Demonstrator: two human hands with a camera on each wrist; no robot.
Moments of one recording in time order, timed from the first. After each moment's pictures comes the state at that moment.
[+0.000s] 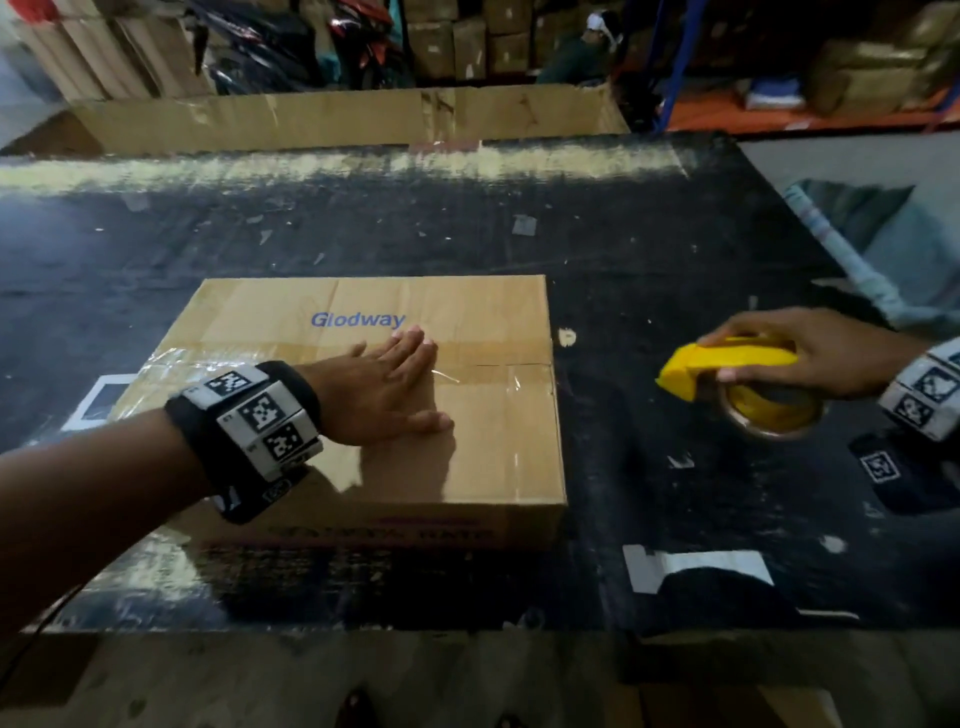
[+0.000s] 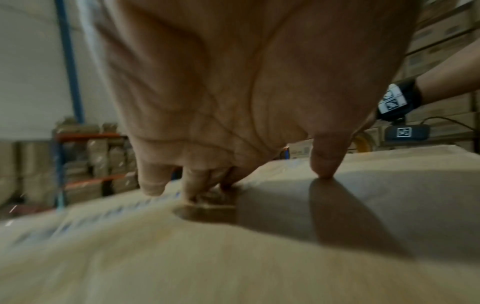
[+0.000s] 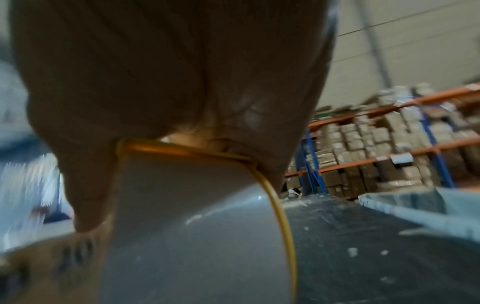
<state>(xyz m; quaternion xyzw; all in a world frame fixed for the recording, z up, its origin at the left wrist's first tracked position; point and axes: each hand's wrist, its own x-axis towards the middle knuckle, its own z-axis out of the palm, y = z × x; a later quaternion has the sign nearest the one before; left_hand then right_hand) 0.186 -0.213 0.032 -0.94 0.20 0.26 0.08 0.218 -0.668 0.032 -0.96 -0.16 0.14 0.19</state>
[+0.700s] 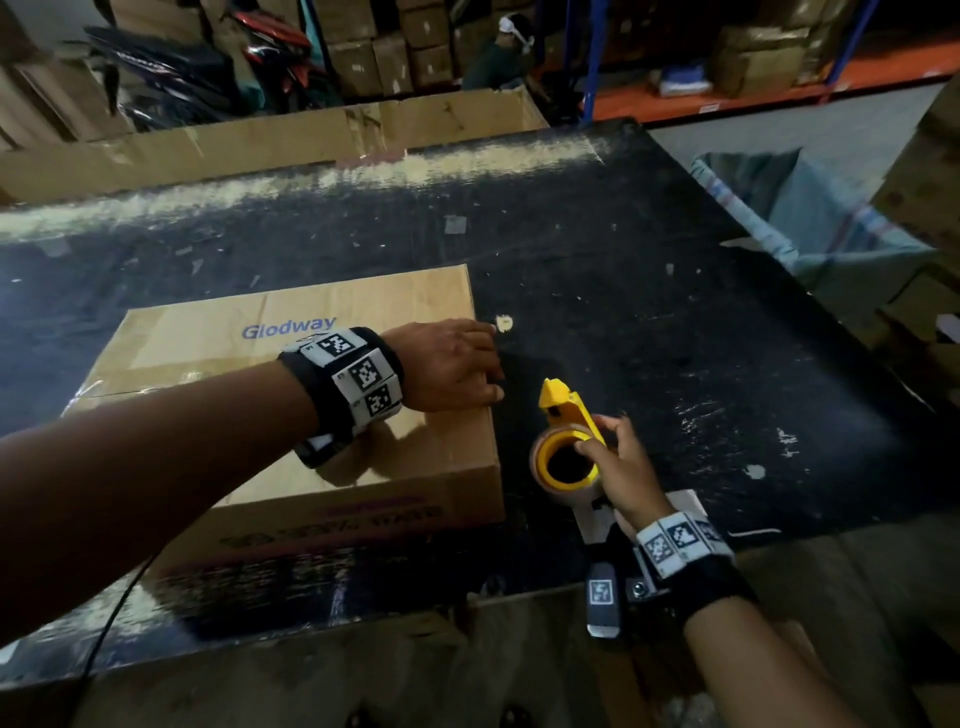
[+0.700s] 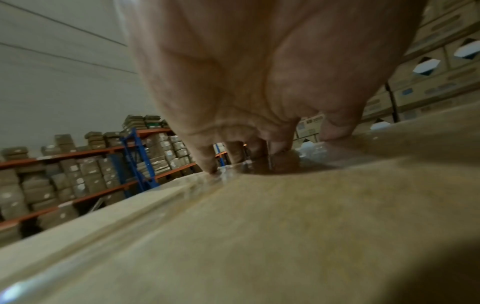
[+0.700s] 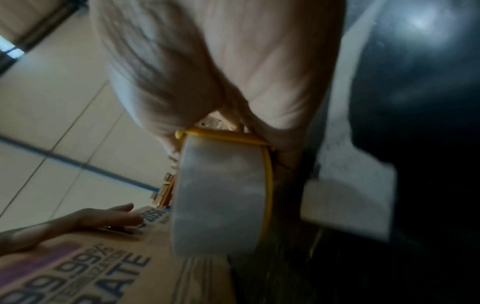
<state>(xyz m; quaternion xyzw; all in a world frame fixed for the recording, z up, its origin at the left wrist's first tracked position) 0.206 -0.330 0.030 -0.88 0.42 0.17 0.10 0.098 -0.554 -0.146 -0.73 0.20 0.01 0.65</state>
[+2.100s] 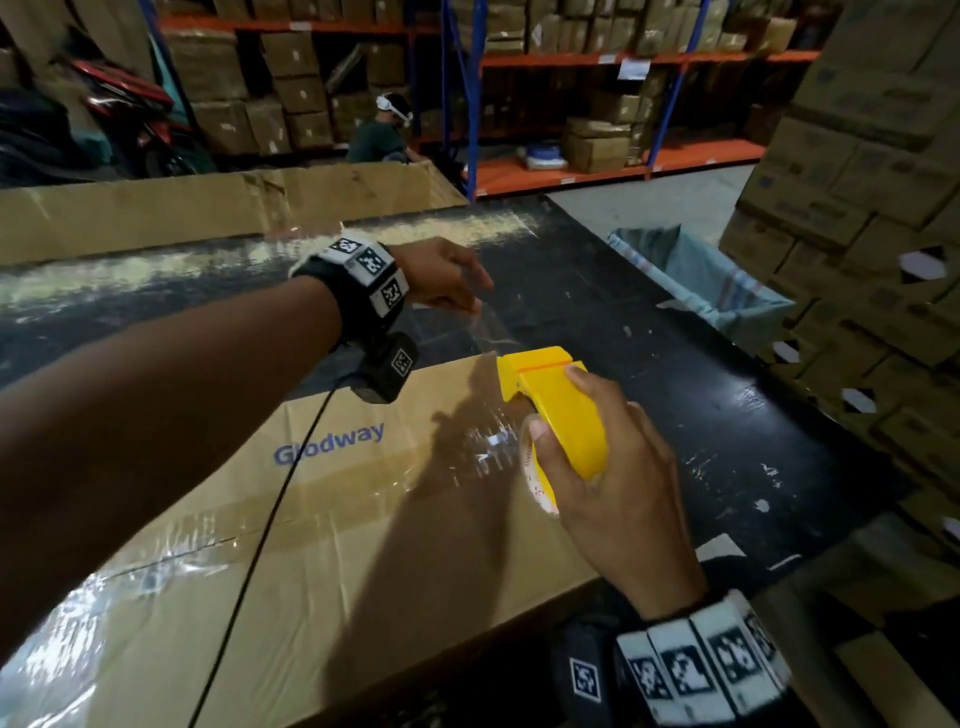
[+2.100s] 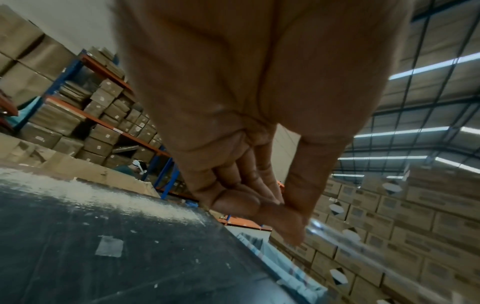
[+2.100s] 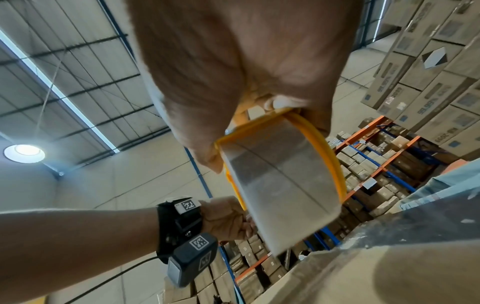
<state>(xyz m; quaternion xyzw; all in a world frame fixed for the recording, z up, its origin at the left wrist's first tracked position) 0.395 -0.278 0.110 -0.84 0.28 0.25 -0.39 0.102 -0.366 0.057 -0.89 0.16 -0.26 0.32</state>
